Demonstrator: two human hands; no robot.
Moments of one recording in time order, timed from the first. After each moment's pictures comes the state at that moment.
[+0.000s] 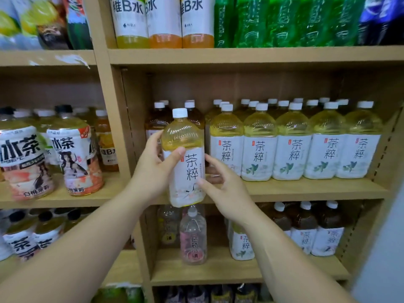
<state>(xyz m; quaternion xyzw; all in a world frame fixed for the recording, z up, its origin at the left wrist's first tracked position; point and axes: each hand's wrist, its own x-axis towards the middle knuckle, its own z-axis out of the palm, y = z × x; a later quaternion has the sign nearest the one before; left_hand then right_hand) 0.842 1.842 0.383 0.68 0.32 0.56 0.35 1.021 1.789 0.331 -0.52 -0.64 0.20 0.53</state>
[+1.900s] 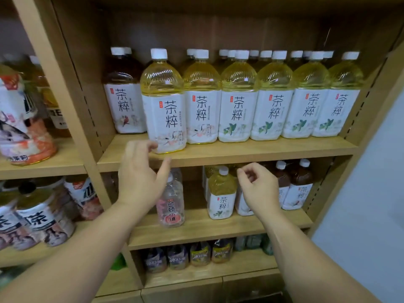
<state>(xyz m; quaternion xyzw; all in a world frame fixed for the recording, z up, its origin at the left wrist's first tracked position) 0.868 1.842 0.276 0.75 0.42 0.51 0.02 1.123 1.755 0.225 -0.69 -0.47 0.00 0.55</state>
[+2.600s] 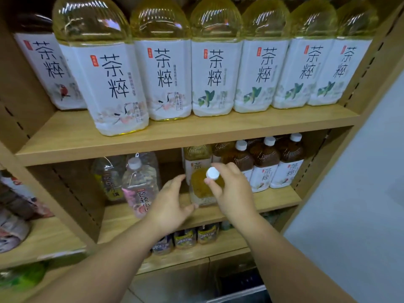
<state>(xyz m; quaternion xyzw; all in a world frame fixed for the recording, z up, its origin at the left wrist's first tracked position) 0.959 1.849 0.135 0.84 0.43 0.18 0.28 1.130 1.767 0.153 -0.74 -0.55 0.02 0.39</state>
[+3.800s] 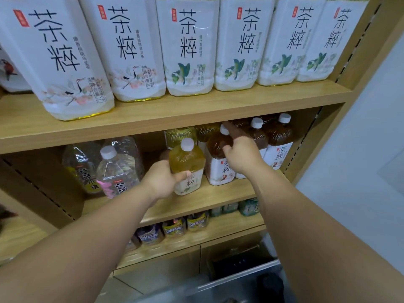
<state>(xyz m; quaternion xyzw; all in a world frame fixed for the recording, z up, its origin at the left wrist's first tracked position) 1.009 1.875 0.147 0.74 0.48 0.16 0.44 1.221 1.798 0.172 -0.80 -0.48 0.11 0.35</state>
